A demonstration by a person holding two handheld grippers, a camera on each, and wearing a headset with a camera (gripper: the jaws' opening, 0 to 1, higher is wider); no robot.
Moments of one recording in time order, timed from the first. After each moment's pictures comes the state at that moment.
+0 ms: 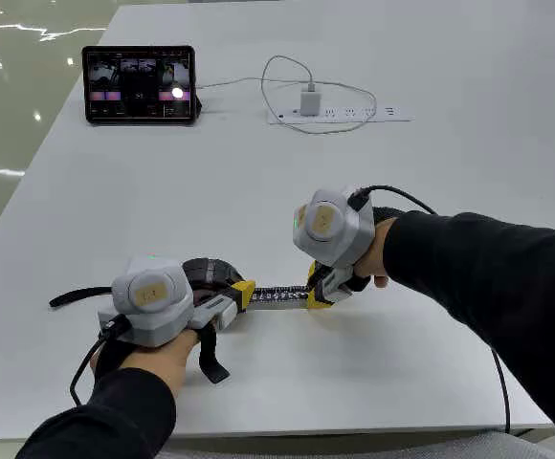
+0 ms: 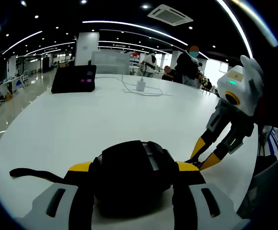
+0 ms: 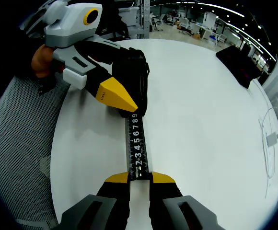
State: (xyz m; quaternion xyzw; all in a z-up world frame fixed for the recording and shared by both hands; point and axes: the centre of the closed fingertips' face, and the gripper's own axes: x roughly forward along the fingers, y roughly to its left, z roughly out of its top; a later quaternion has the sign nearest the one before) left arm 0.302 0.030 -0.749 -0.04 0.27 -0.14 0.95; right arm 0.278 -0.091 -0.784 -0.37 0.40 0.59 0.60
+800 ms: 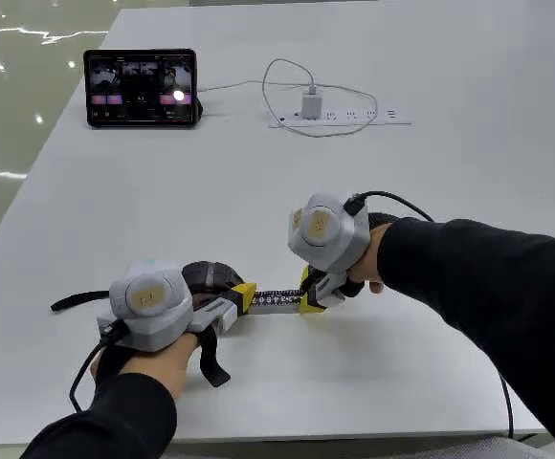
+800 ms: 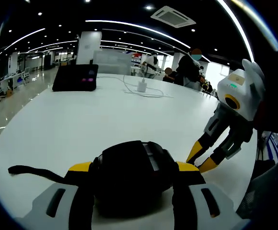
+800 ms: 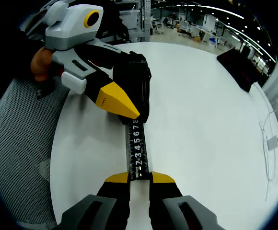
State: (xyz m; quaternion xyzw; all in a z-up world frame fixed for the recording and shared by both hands) left arm 0.302 0.032 -0.748 -0.05 0.27 -0.13 0.95; right arm 0.276 -0.079 -0.784 -0.36 0.39 0.60 0.60
